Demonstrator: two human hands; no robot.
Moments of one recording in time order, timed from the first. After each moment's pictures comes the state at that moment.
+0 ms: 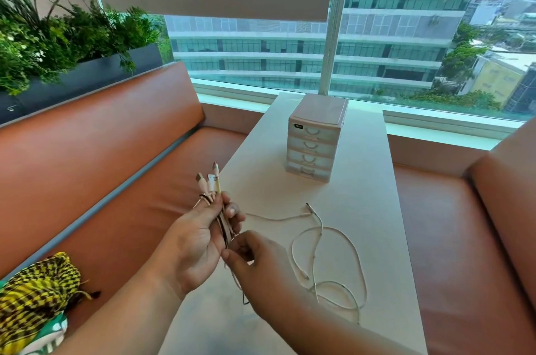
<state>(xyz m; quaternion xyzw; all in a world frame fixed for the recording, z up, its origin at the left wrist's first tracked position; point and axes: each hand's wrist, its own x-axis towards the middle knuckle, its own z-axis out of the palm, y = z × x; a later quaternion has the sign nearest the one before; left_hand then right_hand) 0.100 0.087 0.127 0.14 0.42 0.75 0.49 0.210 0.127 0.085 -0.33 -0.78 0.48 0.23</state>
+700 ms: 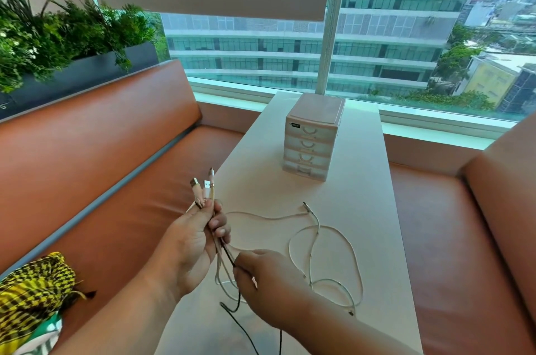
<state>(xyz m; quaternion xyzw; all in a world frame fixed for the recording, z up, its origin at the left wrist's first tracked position) 0.097 0.084 0.115 0.14 0.49 0.73 0.45 0.229 0.143 0.066 -0.20 -0.93 0.26 0.15</state>
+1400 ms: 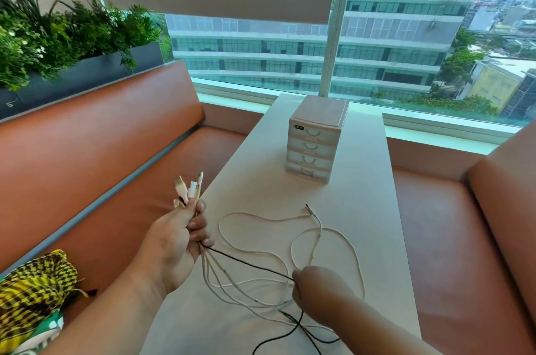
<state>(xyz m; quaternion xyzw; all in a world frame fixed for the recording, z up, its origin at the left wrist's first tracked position) 0.075 0.072 0.116 0.12 0.51 0.73 0.43 0.267 0.202 -0.003 -0.34 -0.93 0.10 -0.13</state>
